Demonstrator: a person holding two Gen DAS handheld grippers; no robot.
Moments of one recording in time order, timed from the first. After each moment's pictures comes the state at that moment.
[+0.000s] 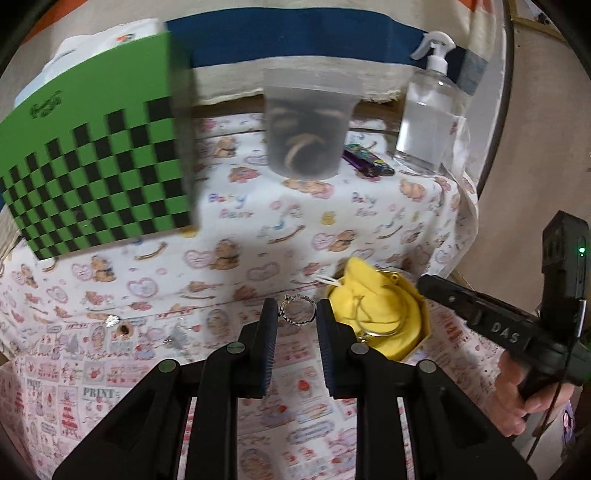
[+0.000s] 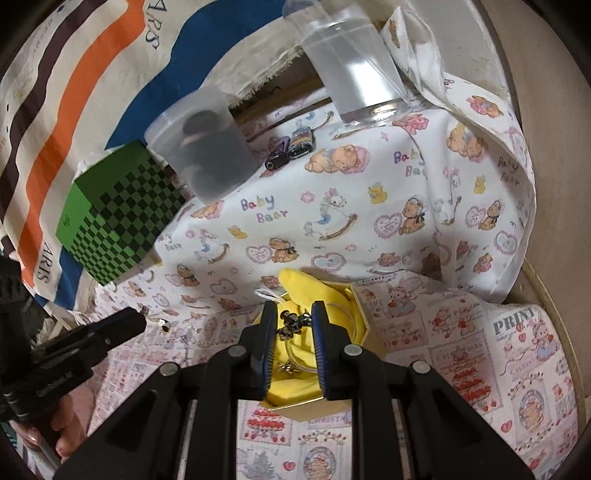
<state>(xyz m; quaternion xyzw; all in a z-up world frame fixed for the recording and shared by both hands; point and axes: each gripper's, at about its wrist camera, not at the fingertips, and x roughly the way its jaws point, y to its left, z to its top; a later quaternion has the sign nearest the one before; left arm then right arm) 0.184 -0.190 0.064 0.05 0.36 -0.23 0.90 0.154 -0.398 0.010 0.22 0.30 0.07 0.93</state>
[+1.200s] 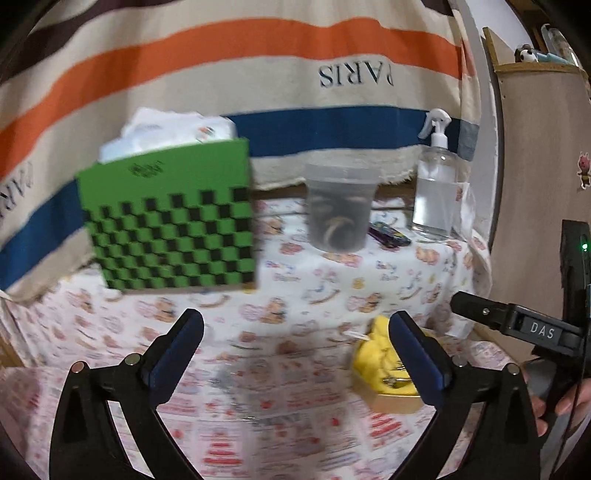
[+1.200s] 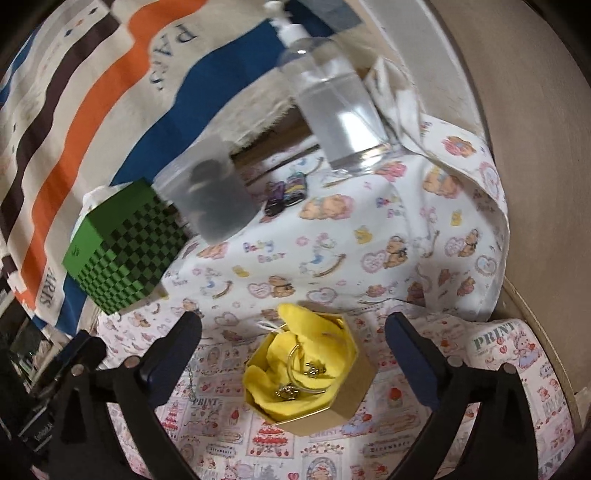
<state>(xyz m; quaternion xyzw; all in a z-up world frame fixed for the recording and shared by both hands) 0.138 -0.150 0.081 0.03 0.18 -0.16 0.97 0.132 -0.402 0.032 0.22 0.24 0.04 0.94</state>
